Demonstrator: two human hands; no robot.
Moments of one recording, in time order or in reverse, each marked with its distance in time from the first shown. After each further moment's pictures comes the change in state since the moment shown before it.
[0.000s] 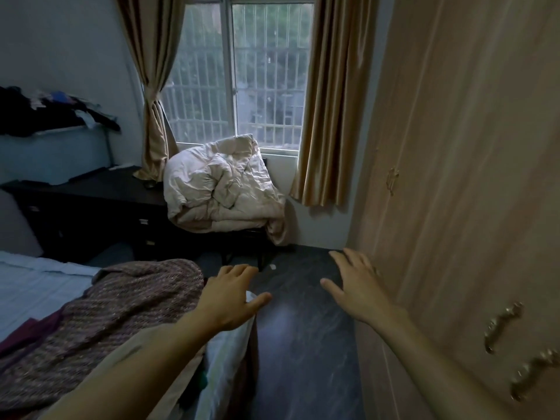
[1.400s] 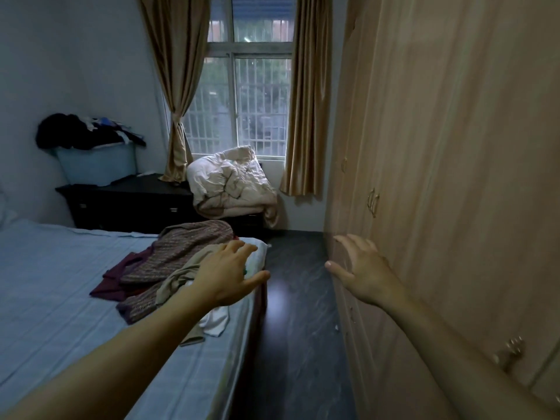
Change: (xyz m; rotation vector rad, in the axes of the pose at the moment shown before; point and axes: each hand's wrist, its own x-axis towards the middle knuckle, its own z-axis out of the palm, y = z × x) left_hand -0.682 0.059 -0.171 0.009 0.136 0.130; right_hand -0.686 -0.243 -0.128 0.081 0.159 0.018
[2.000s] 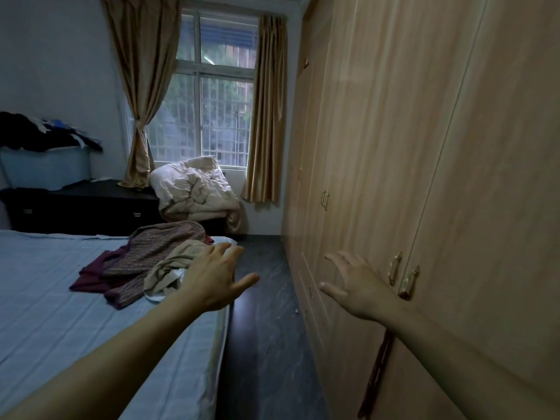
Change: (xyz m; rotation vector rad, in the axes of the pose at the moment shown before) left_hand -0.264 -0.006 -0.102 -0.012 0.085 0.150; right_hand -0.284 -0.161 -0.055 -0.229 -0.049 0.131
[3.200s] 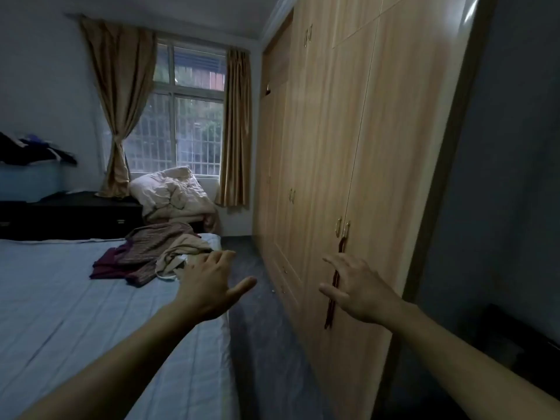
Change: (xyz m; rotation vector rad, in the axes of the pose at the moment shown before) left_hand -0.419 -0.012 -0.197 -0.125 0.044 0.048; right_hand -0.432 -0.245 -0.091 -0.034 0.108 0.140
